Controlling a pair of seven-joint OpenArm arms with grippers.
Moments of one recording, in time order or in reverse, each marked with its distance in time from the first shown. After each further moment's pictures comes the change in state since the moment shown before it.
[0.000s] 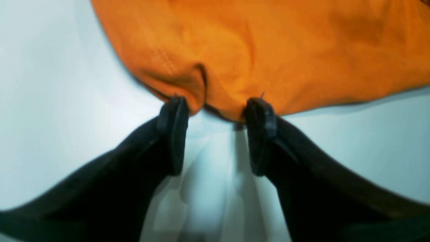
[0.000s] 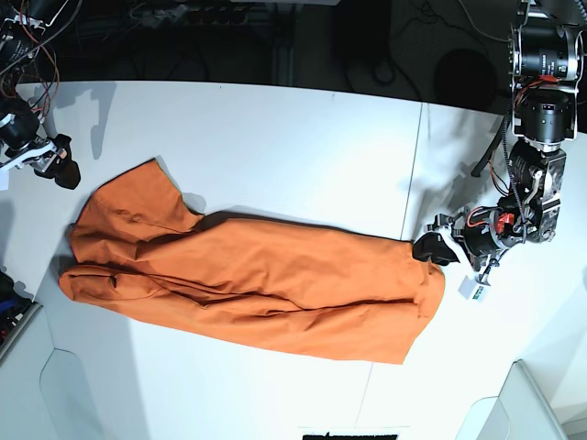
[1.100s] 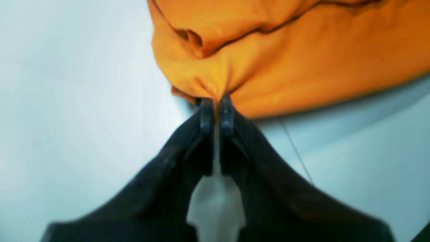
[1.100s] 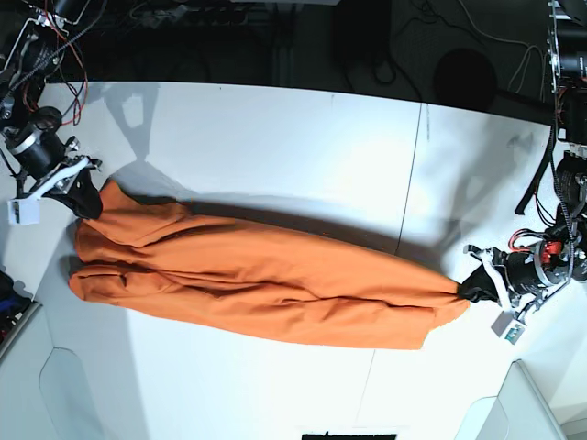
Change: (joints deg) left arm 0.1 -11.8 0.1 22.1 -4.0 0.9 10.0; right arm -1.9 -3.5 -7.7 19.7 -3.0 0.0 0.3
